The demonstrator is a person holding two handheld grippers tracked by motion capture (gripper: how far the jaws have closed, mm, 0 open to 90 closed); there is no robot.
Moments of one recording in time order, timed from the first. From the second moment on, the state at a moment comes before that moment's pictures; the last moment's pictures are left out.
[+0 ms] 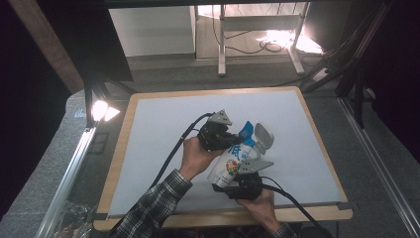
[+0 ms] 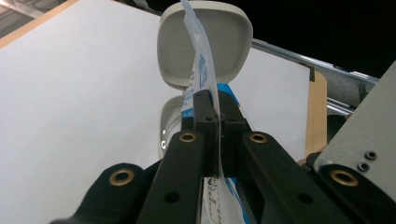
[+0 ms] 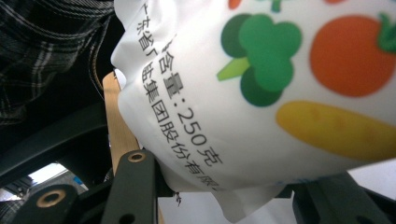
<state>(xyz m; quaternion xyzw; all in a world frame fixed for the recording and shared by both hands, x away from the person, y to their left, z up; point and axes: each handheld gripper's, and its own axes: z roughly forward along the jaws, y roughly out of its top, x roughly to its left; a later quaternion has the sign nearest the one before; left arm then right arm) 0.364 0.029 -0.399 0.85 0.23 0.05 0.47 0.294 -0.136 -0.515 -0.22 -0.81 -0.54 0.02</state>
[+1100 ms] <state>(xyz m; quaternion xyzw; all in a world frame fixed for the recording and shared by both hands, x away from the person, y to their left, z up) 0.371 0.020 -0.399 0.85 0.23 0.04 0.47 0.294 -0.133 -0.508 -0.21 -0.81 -0.55 0.02</state>
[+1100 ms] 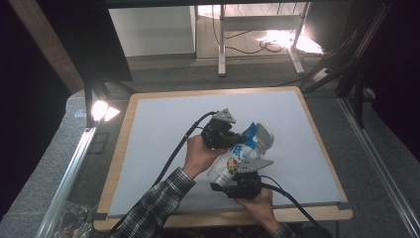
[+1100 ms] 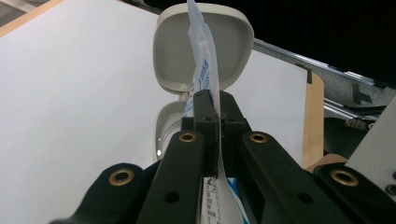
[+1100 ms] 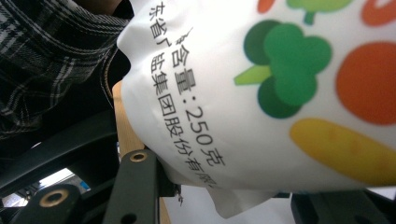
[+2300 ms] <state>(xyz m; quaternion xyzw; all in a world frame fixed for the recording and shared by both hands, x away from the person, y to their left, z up) 0.377 0.013 -0.393 0.86 0.25 0.02 0.45 0.295 -0.128 -0.500 -0.22 -0.80 -0.56 0.03</state>
